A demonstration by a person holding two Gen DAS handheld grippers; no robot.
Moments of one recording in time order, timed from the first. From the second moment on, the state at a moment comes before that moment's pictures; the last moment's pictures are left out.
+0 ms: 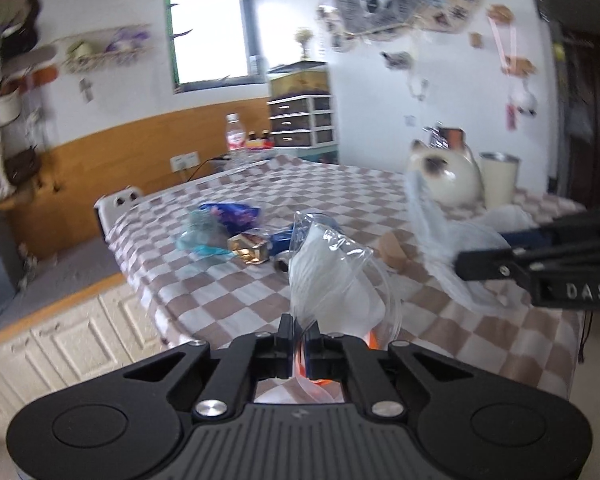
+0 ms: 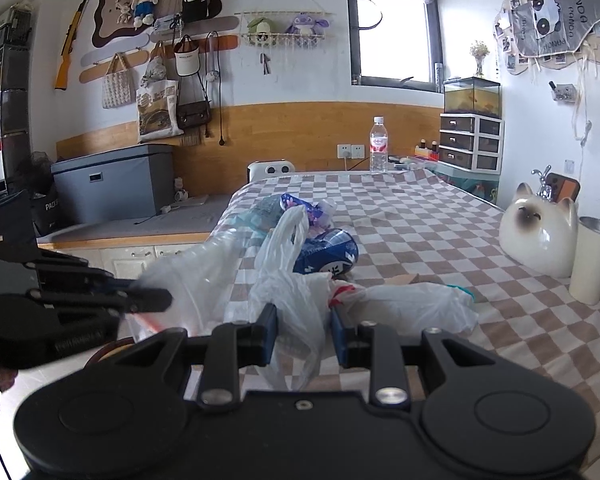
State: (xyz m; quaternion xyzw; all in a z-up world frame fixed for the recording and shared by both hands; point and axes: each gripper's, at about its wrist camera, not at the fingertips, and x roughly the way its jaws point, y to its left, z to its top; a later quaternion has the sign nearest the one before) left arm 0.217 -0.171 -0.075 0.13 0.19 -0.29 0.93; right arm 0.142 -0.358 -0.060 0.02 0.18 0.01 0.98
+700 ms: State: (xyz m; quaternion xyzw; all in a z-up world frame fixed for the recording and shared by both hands) left arm 0.217 -0.058 -0.048 0.00 0.21 -0.18 0.96; right arm 0.167 -0.289 -0.034 -0.02 0.18 0.06 0.98
